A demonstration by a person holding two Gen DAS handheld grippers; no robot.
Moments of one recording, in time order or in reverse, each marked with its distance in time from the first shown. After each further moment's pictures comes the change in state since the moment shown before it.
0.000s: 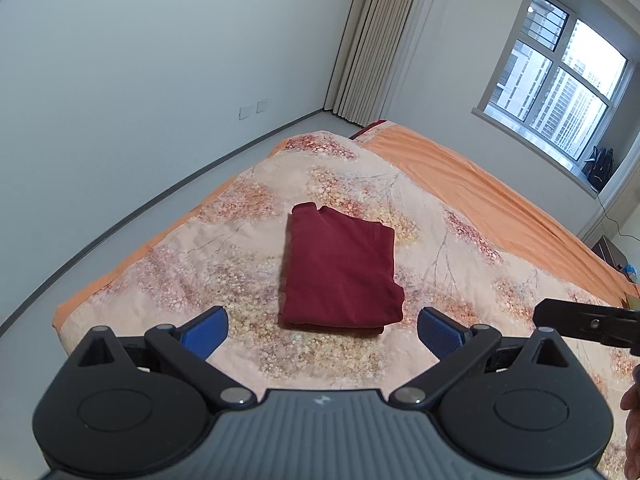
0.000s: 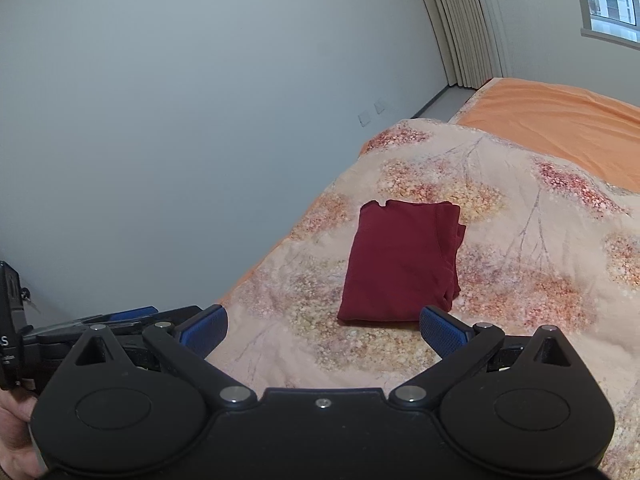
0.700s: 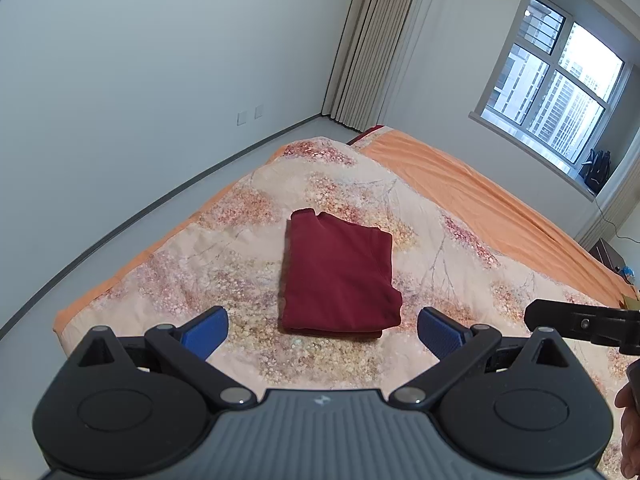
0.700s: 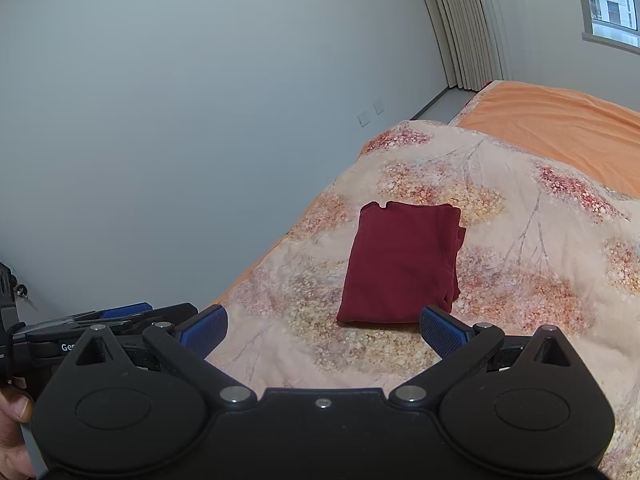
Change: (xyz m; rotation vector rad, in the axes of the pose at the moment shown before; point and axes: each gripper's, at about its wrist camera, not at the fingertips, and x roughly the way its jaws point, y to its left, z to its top) left arm -0.007 0.001 0.003 0.001 -0.015 -0.006; right arm 0.003 0.003 0.001 -0.003 0.000 0.003
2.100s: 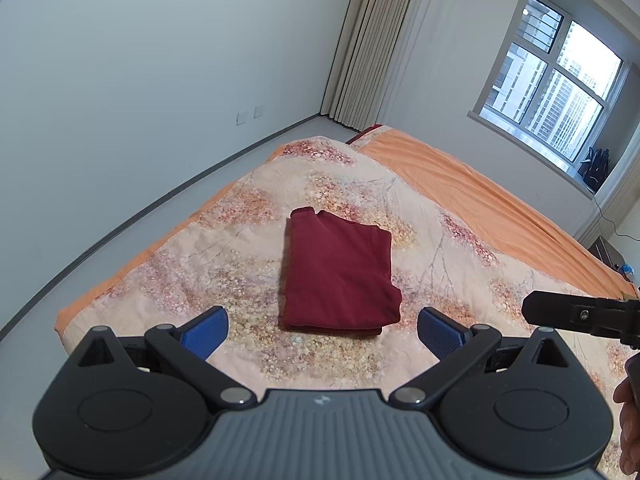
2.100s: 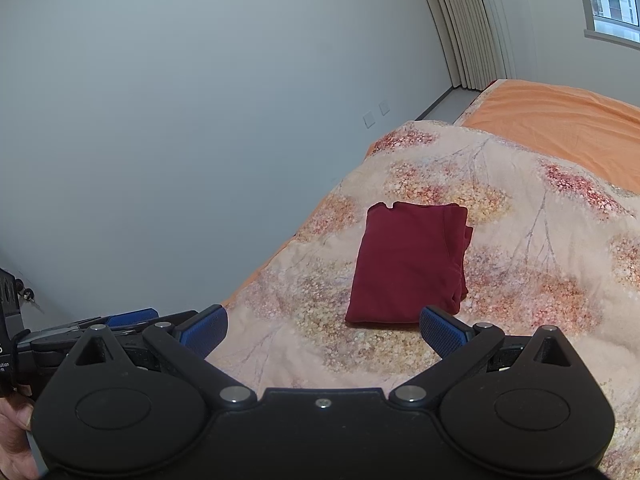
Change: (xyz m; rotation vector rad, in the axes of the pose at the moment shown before) left arm -0.005 0.000 -0.004 0.003 0.000 -0.002; right arm -0.001 0.002 -0.002 -0.001 -0.004 0.020
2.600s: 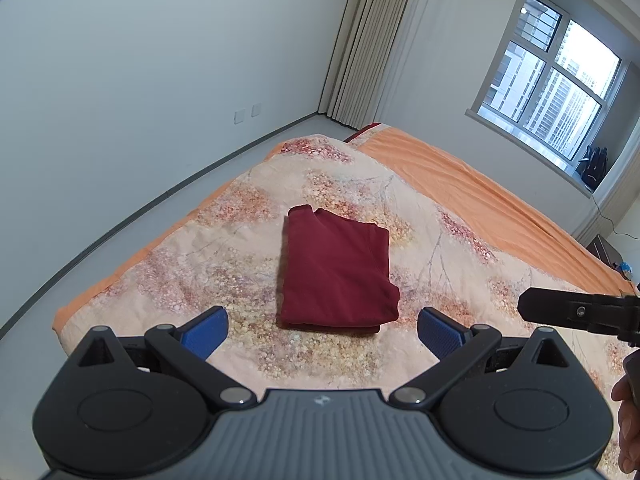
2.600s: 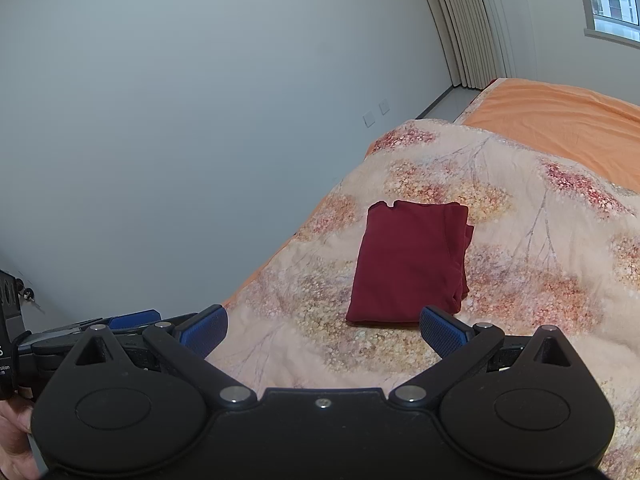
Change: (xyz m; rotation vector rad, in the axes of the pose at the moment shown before) left arm 0.001 0.000 -0.001 0.001 0.003 -0.008; right arm 0.000 0.000 0.001 0.007 0.002 0.001
